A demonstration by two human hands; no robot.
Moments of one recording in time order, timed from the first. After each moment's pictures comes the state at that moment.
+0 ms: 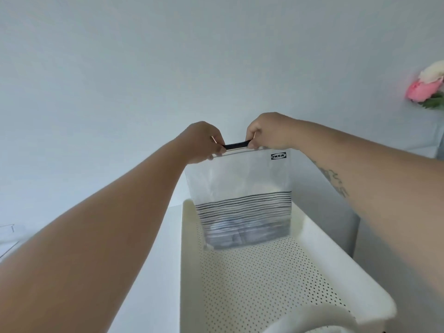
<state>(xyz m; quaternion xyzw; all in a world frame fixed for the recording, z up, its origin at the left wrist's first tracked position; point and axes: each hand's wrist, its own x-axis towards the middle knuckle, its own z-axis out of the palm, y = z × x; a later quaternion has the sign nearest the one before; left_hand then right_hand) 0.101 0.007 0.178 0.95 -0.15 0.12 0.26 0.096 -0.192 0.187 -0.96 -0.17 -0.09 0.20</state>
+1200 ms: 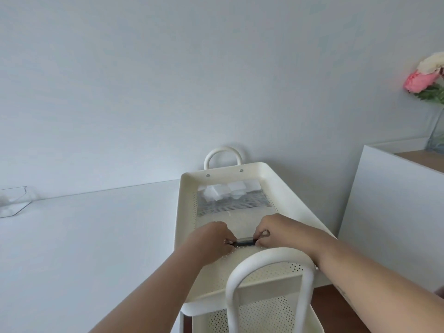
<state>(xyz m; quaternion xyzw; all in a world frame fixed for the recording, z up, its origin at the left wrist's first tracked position) -0.012 -0.010 -0.040 0.98 -0.19 -0.04 0.09 0.016 -0.221 -0.047 -0.96 -0.19 0.10 0.17</state>
